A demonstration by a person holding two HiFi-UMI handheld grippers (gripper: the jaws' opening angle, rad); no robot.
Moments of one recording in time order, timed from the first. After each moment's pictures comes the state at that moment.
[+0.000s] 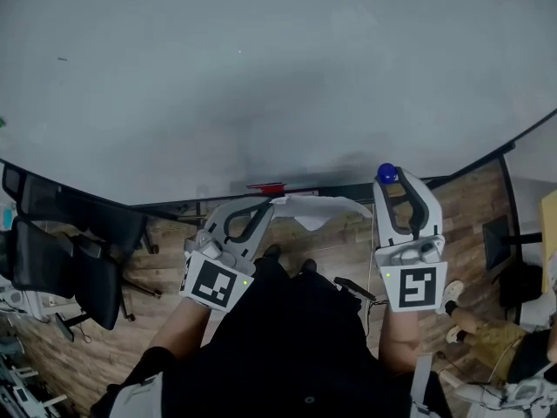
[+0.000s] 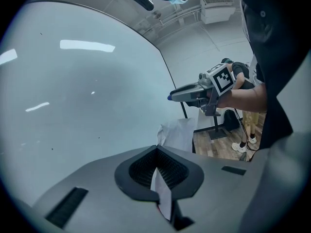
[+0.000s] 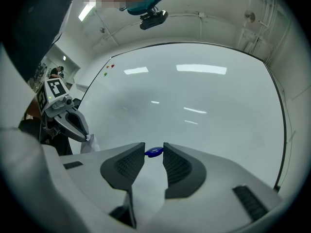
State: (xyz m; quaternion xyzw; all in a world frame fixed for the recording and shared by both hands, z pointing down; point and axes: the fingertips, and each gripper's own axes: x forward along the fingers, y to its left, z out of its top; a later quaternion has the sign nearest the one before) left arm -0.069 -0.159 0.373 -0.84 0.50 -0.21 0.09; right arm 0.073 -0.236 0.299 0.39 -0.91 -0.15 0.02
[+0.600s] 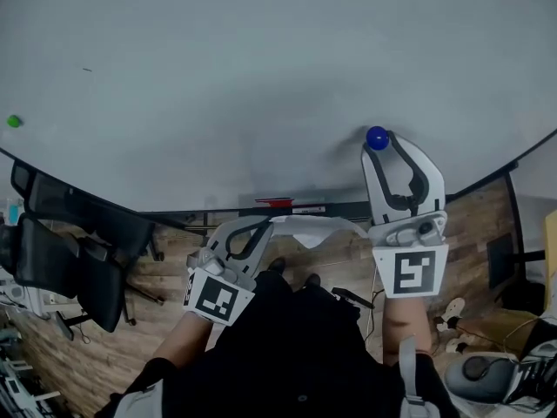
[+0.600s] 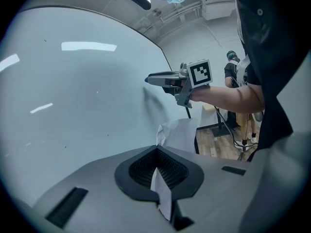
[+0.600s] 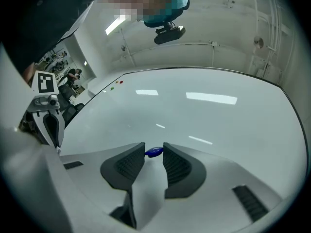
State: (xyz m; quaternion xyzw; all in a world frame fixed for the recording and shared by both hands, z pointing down) left arm -0.076 -0.146 0.371 -0.82 0.52 -0.22 0.08; right arm 0.024 -0.256 0.225 0.33 -0.90 -0.29 -0.05
